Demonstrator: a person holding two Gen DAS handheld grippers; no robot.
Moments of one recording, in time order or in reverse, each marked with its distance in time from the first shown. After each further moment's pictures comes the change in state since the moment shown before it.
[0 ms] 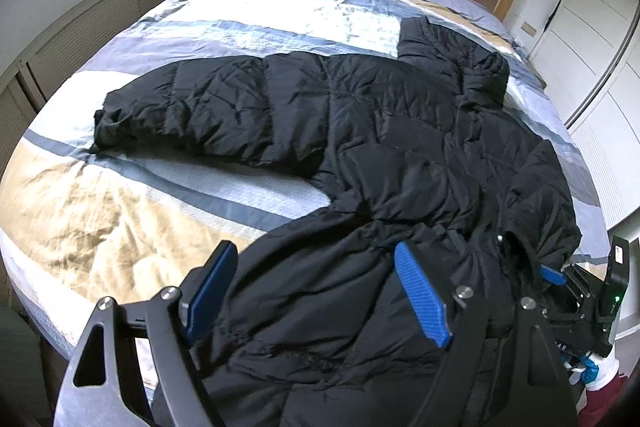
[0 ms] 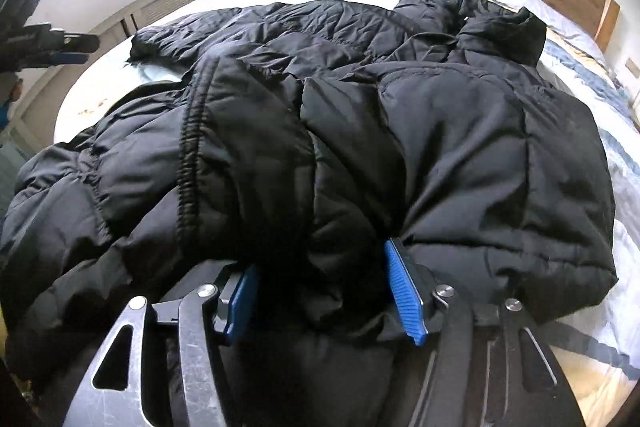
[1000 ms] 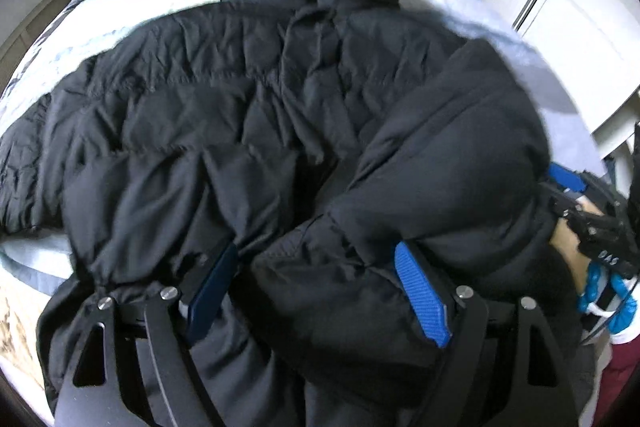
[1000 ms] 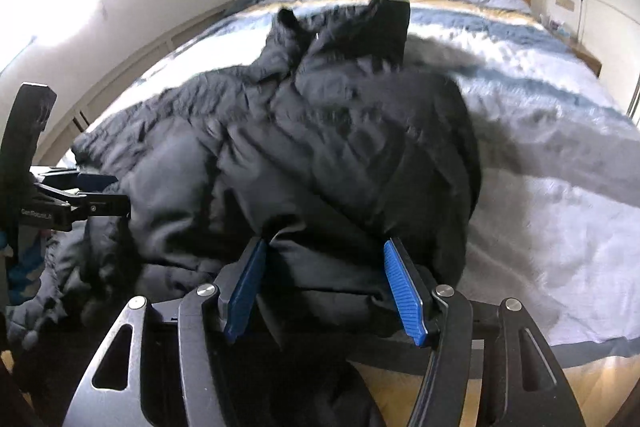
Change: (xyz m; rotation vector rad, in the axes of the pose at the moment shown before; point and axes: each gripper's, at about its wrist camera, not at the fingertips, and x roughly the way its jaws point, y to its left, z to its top) left arm 0.138 -0.214 0.000 0.305 0.173 -0.100; right arm -0.019 -0.159 -0.019 0.290 -0.138 -0.041
